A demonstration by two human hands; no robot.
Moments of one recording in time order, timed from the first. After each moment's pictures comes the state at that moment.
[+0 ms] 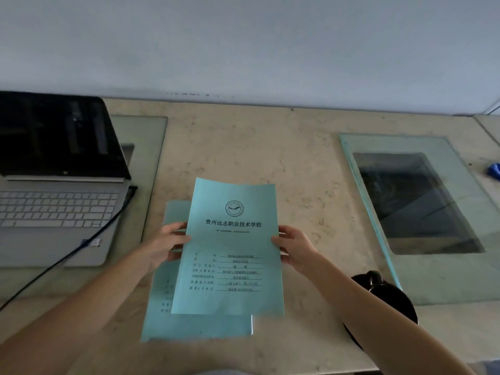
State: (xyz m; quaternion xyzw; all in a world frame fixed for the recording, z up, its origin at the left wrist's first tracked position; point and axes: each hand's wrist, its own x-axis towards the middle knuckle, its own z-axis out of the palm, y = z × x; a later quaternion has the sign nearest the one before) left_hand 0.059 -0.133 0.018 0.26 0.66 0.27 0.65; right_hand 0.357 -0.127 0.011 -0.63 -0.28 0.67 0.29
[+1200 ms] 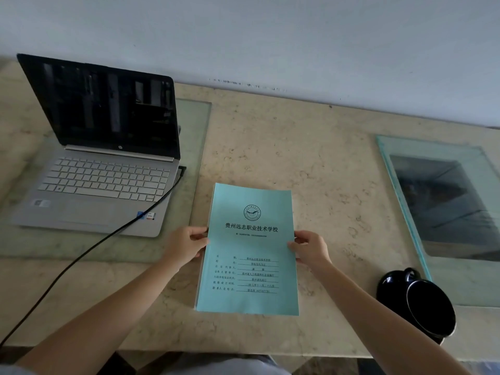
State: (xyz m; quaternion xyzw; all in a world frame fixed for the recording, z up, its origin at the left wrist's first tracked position) left_hand -0.003 -0.196 -0.008 0.43 0.72 0.26 0.48; right_hand 0.292 -0.163 -0.013 -0.74 -0.42 0.48 0.22
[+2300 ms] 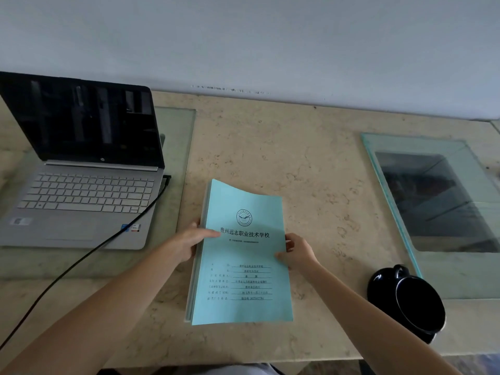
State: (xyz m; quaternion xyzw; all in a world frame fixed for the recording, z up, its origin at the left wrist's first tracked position) left_hand 0.035 -0.147 0.004 0.23 0.67 0.24 0.66; right_hand 0.299 -0.161 -0.015 -0.72 -0.46 0.50 0.14
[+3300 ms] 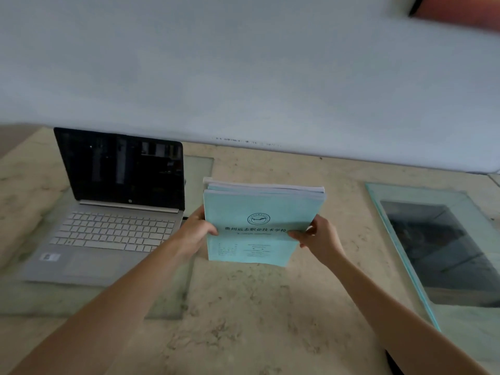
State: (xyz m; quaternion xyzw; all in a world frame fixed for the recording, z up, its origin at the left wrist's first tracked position) left_hand -0.003 -0.097 0.091 0.37 0.55 0.43 0.61; right_hand 0.284 -0.083 0.099 -0.63 -0.63 0.34 0.28
